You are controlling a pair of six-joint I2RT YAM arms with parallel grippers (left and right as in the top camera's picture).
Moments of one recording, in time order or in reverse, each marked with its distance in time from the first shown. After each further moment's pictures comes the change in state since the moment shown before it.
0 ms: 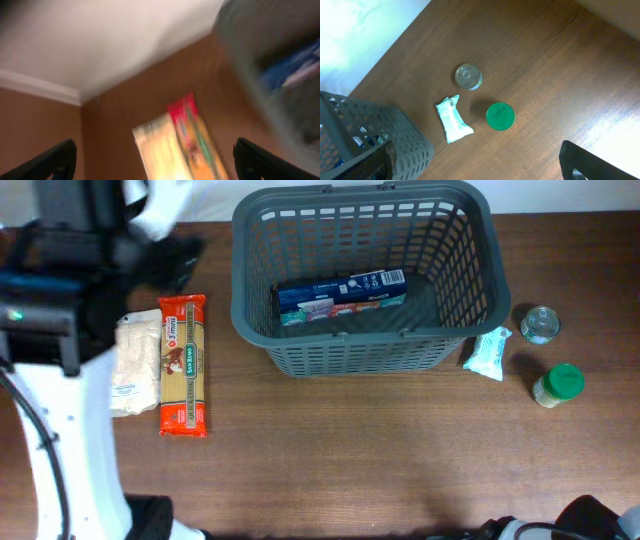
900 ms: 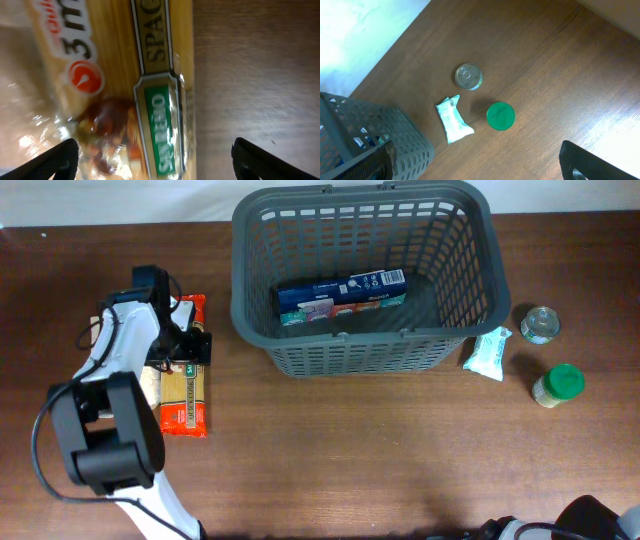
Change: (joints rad) left arm 0.208 0.329 -0.898 0.478 0.166 -0.285; right arm 0.000 0.000 0.000 0.000 0.000 0.006
